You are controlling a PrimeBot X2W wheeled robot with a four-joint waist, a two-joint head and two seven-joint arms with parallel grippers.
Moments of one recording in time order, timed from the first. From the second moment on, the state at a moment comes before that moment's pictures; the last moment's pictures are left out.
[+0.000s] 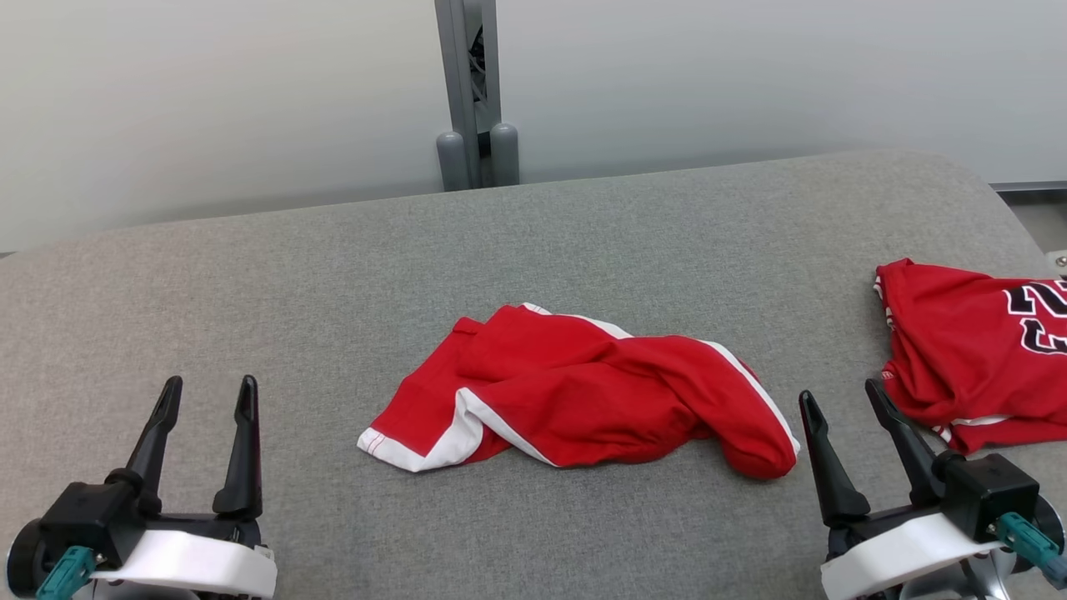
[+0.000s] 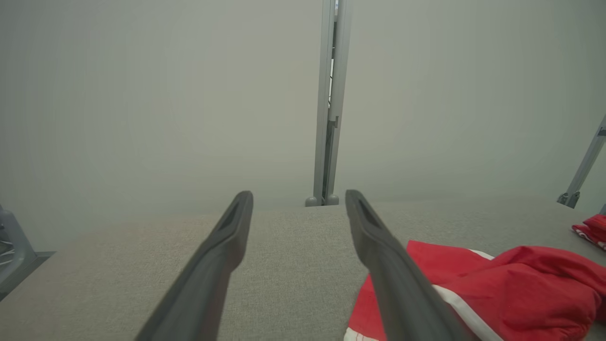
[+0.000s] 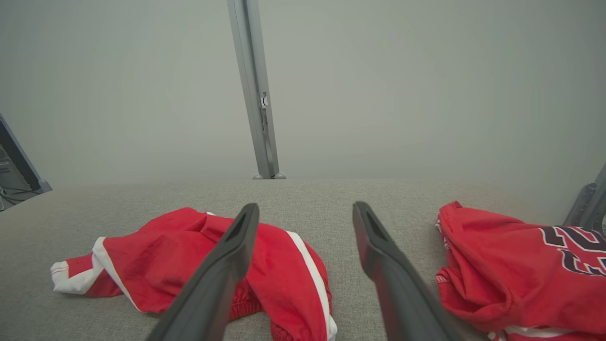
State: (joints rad) left arm 0.02 0.35 -0.19 -0.01 -0.46 0.15 -0.24; right arm 0.00 -0.05 0.06 0.05 0.16 0.13 -0.12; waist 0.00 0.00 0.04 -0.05
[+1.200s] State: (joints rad) left arm -0.05 0.34 -0.24 0.01 -0.48 0.14 -0.21; right arm -0.05 -0.11 0.21 0.06 0.18 0.13 -0.06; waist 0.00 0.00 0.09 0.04
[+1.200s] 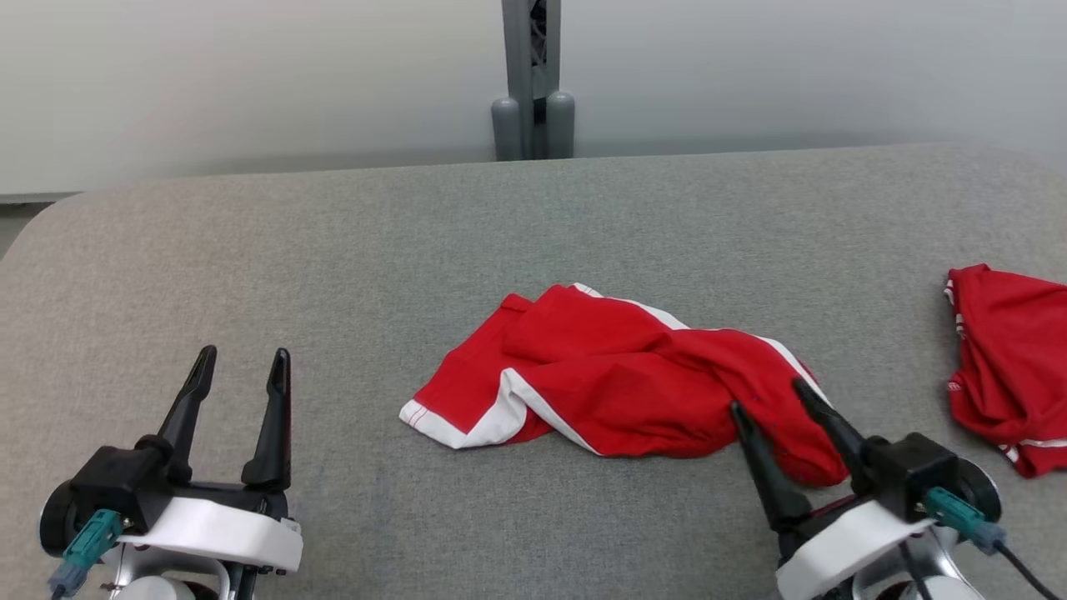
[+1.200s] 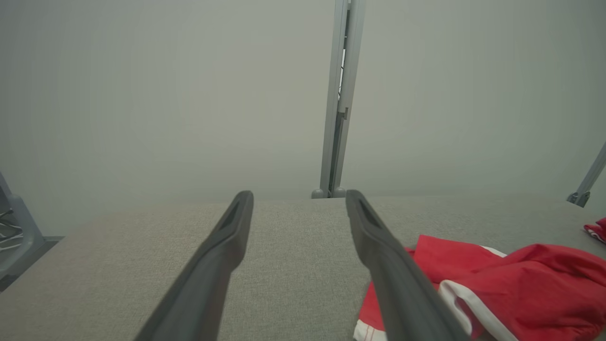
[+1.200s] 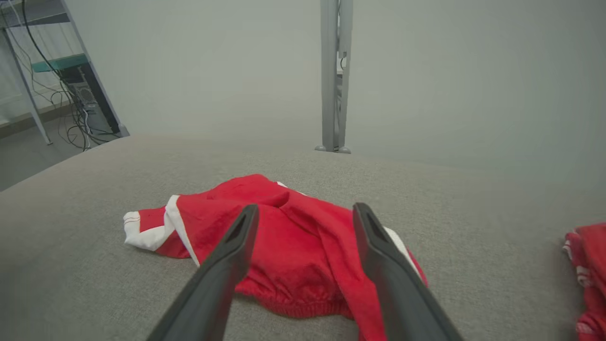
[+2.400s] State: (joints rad) left arm -0.16 0.28 -0.22 0.13 -0.46 0.07 -0.26; right arm -0.41 -0.61 0.91 -0.02 0.83 0.13 0.32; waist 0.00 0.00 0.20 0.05
